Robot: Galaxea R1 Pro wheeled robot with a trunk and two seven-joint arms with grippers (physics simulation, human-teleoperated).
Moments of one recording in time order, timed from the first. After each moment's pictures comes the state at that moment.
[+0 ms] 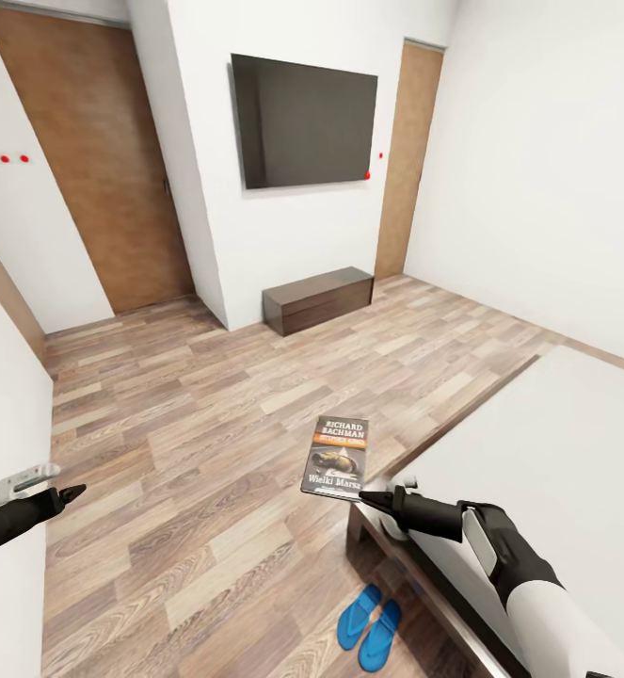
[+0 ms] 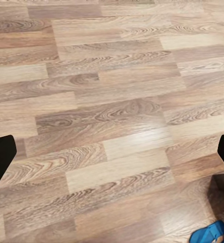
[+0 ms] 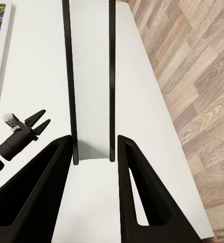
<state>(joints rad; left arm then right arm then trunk) -0.37 0.53 0.22 -1.09 0.61 0.62 -0.13 -0.67 -0.06 -0.22 -0.60 -0.19 0.83 1.07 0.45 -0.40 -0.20</state>
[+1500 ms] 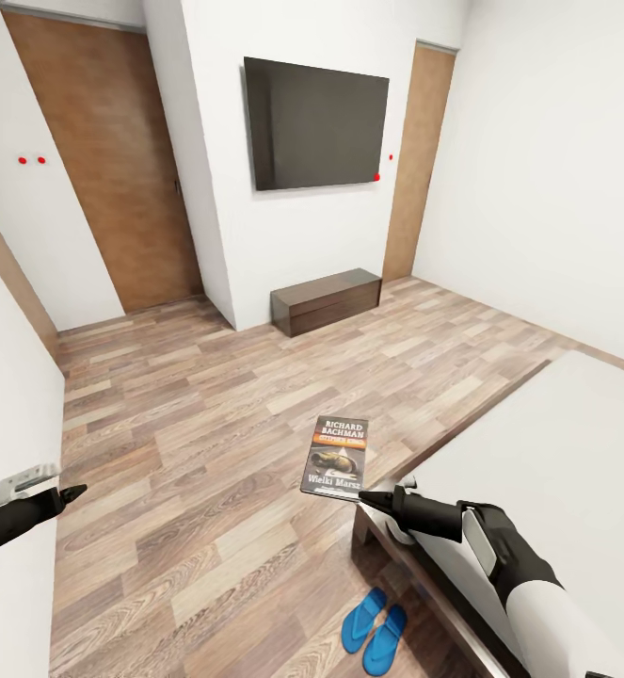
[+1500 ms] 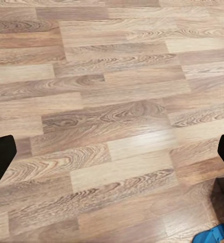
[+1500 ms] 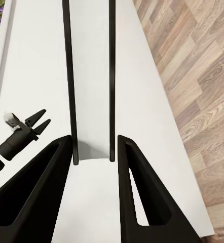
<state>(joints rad) -0.37 0.53 0.22 -1.10 0.61 0.62 -0.13 -0.67 -0.06 -0.22 -0.60 -0.19 0.83 1.07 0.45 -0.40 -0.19</state>
